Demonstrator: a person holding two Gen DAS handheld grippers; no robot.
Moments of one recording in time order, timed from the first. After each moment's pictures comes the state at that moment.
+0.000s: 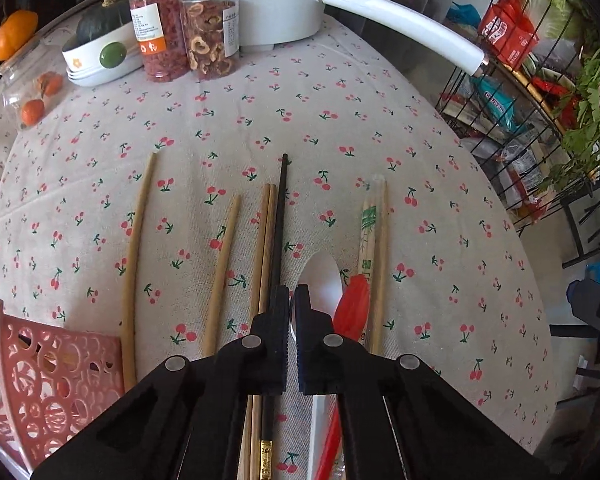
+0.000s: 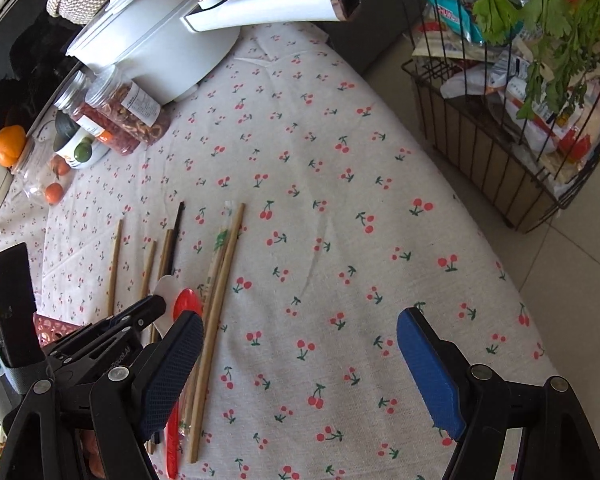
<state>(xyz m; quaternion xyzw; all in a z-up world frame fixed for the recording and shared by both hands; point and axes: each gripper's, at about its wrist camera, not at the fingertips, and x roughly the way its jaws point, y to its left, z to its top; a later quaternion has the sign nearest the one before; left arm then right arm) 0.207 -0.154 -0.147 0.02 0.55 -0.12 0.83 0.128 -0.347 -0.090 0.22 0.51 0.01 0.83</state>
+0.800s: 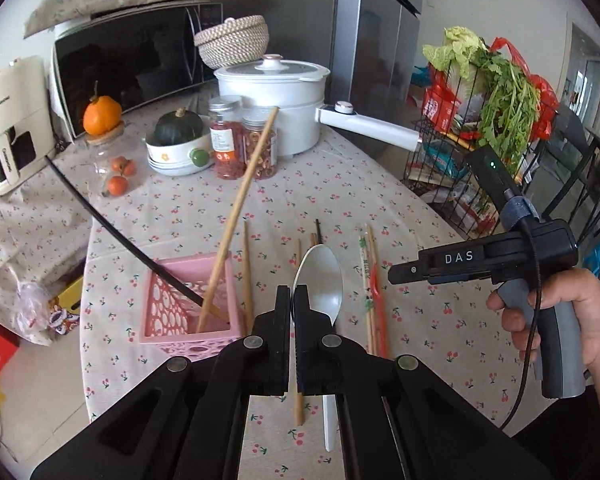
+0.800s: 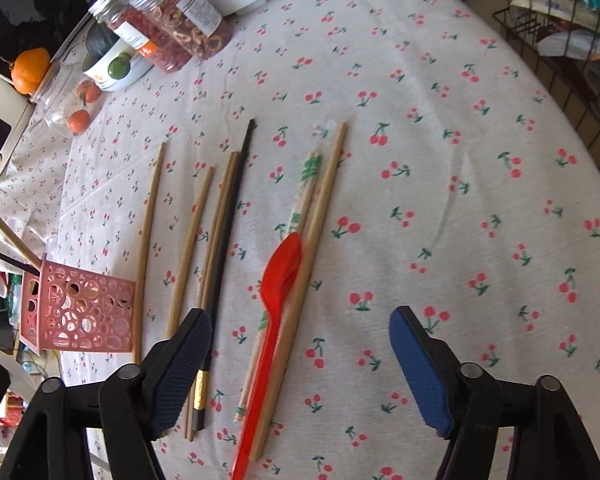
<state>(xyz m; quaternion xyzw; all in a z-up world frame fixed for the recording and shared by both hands) 0.082 -0.060 -0.042 0.03 0.39 -0.14 0.91 0.161 -0.269 -0.124 0.21 0.57 0.08 0.79</state>
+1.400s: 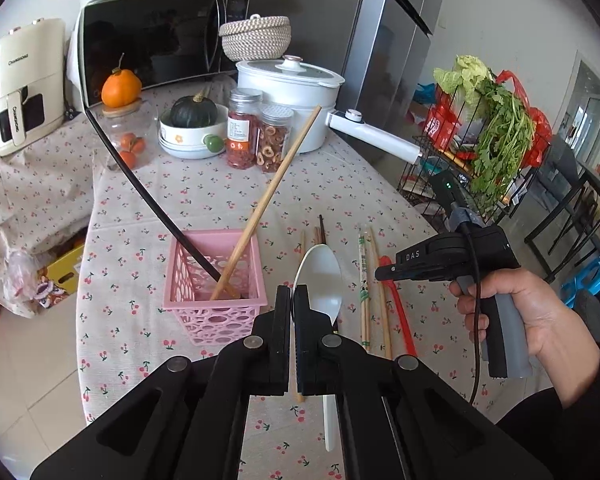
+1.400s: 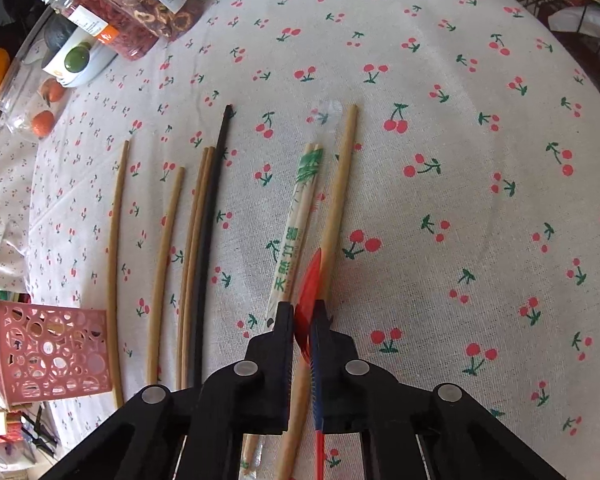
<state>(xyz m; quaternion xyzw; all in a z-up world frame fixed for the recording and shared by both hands) 0.067 -0.025 -0.037 -0.02 0.39 -0.15 0.91 0.188 -0.258 -0.151 0.22 0.59 0.05 0.78</state>
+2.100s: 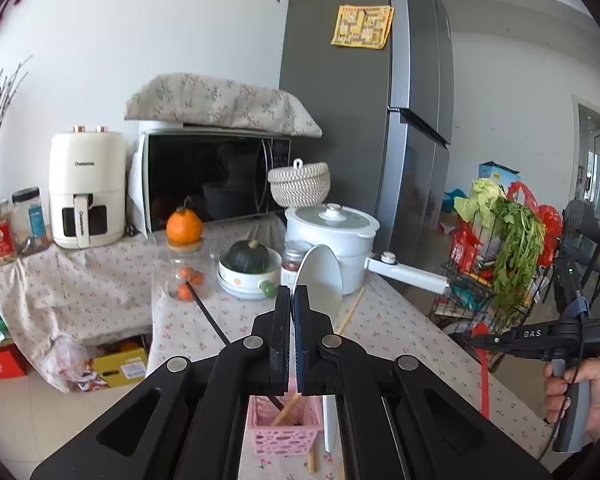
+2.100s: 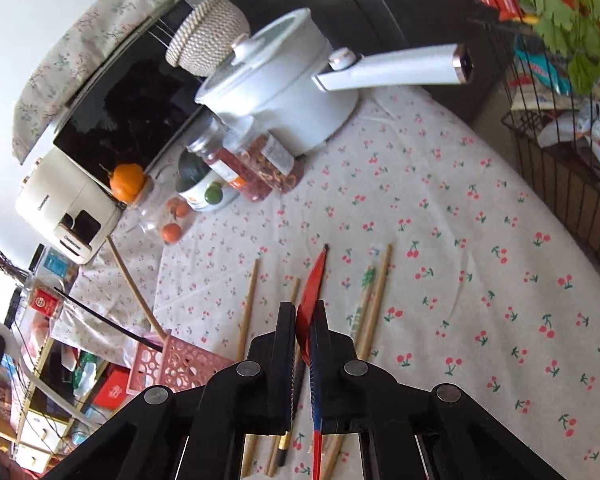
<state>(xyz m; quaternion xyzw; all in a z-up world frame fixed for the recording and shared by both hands) 0.041 0.014 0.040 -0.03 0.15 -0.07 0.99 0.102 -0.296 -0.042 0.28 0.37 0.11 0.88</state>
